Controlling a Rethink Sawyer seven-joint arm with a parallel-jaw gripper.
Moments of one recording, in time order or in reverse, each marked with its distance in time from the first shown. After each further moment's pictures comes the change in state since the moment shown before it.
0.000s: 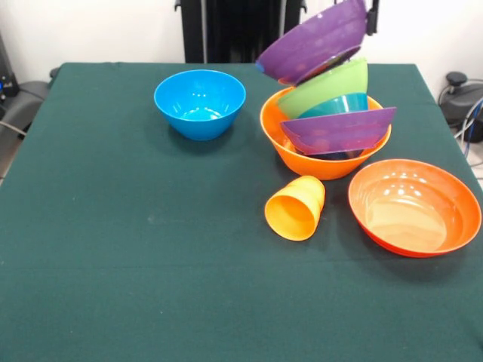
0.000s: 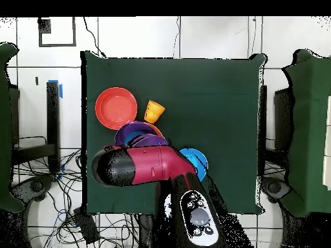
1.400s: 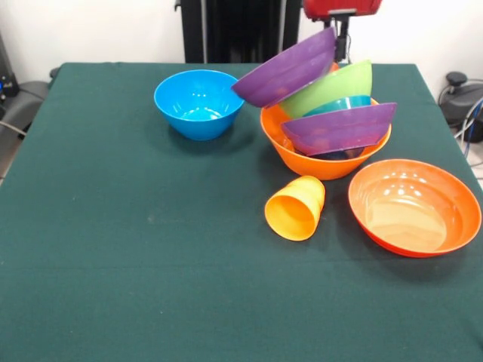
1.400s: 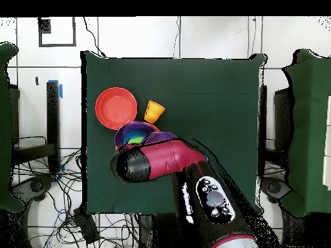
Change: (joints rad) arm -0.120 0.081 0.090 -0.027 -0.225 -0.033 0.000
